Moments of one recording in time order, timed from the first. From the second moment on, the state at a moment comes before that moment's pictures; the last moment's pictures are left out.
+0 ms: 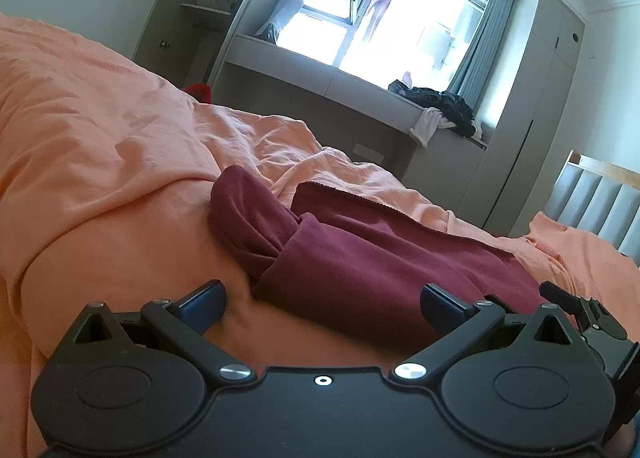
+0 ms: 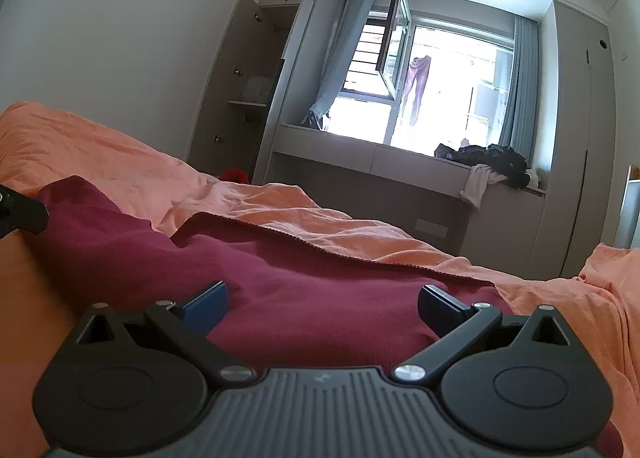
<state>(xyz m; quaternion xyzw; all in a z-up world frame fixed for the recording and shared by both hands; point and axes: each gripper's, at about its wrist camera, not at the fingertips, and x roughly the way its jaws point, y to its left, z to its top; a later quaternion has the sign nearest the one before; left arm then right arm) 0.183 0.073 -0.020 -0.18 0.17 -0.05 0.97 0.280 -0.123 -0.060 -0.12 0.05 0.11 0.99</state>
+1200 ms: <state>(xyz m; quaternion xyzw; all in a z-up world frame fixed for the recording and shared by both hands) 0.187 0.070 -0.022 -0.19 0.17 -0.08 0.96 0.278 -0.124 -0.066 -0.11 0.04 0.10 0.99</state>
